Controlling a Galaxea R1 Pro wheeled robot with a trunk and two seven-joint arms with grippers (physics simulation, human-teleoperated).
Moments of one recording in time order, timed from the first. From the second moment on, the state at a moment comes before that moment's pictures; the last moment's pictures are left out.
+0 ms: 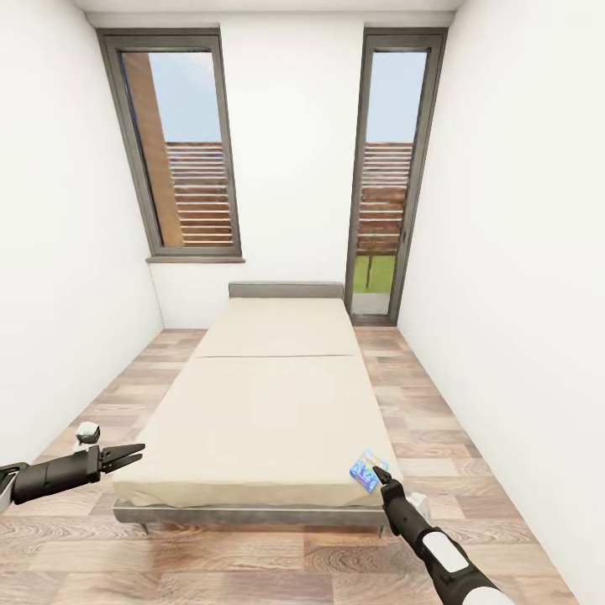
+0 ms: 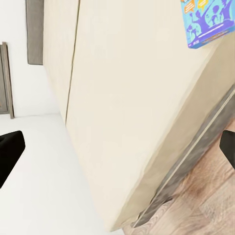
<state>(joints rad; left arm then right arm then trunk) -0.75 0.51 0.39 -0.32 -0.13 0.54 -1.56 -0.54 0.04 -0.36 -0.32 -0.90 0.20 0.37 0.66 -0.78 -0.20</state>
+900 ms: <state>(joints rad) -0.75 0.43 0.30 -0.32 -0.14 0.59 -1.56 -0.54 0.04 -0.35 -0.32 -0.90 0.19 0.38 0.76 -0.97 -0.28</state>
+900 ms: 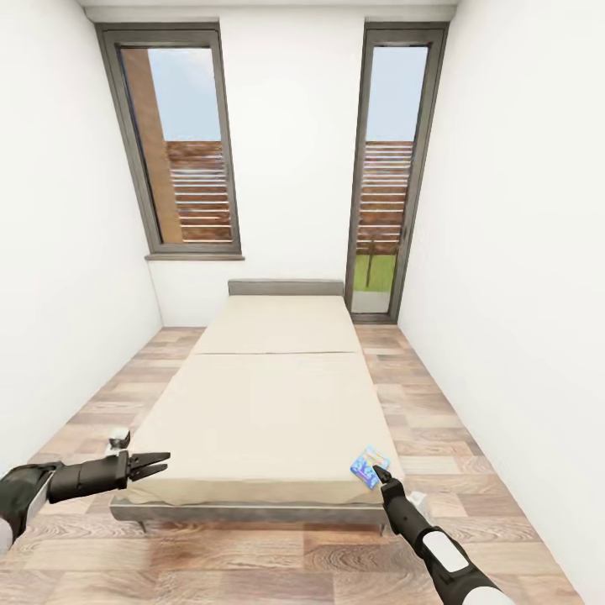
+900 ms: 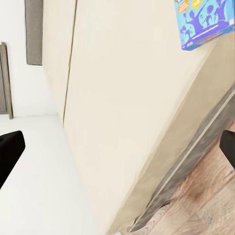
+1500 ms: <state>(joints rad) -0.75 0.19 0.06 -0.32 -0.15 0.59 -1.48 -0.54 0.02 -0.35 -0.32 -0.90 0.15 0.38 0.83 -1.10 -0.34</state>
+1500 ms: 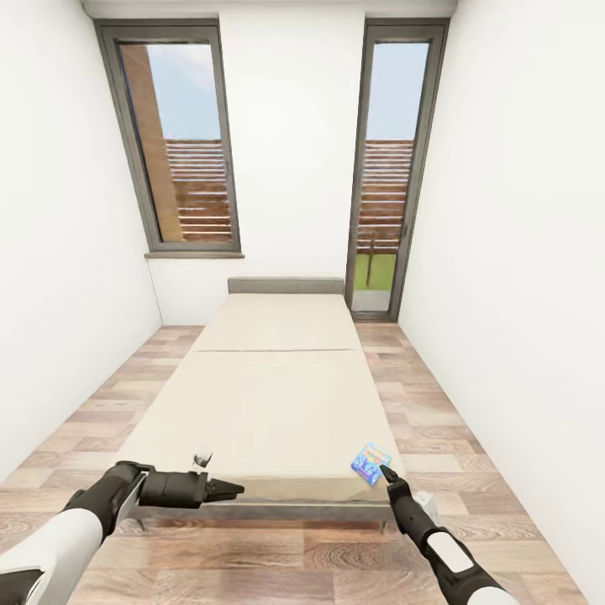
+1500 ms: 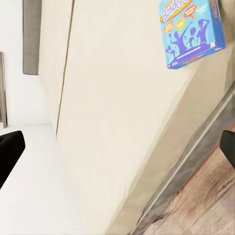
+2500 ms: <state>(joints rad) -0.75 0.18 0.06 -0.31 -0.15 0.59 -1.47 -0.54 0.02 -0.36 -0.32 -0.90 0.15 0.37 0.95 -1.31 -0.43</state>
